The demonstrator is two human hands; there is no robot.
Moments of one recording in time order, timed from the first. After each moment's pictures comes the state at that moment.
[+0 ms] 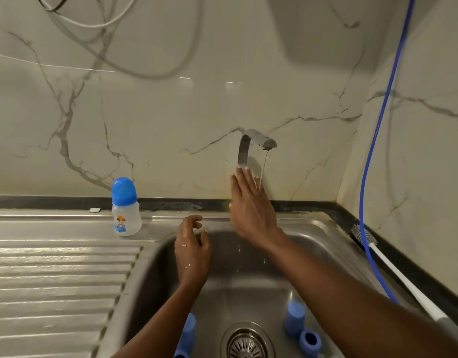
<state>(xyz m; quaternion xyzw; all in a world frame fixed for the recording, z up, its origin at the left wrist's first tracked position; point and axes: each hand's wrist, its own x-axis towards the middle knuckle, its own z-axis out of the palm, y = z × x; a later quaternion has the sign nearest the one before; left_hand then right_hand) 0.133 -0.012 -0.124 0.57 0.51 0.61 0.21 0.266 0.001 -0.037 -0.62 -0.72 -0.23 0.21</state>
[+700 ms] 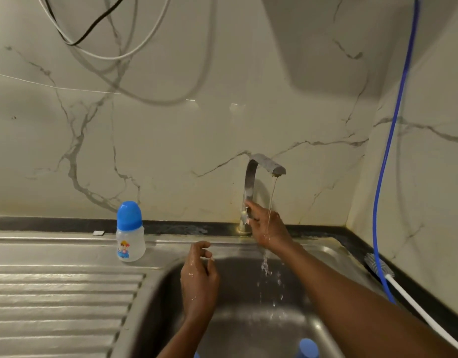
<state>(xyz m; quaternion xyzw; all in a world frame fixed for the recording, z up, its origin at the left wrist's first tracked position) 0.136 -0.009 -0.117 0.55 0.53 0.60 0.24 0.299 0.036 -0.025 -0.63 -0.69 0.05 0.35</state>
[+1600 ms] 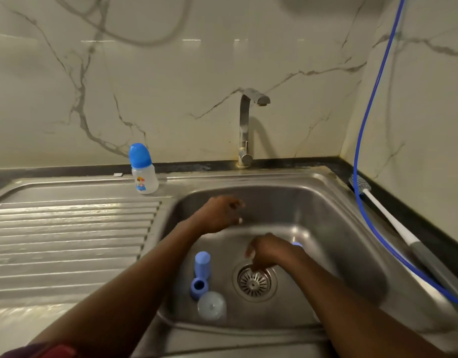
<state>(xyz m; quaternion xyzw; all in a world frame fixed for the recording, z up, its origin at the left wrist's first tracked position) 0.122 -0.051 -0.080 0.85 0.44 0.18 0.20 0.276 -0.107 -0.122 -0.68 -0.70 0.21 -0.10</state>
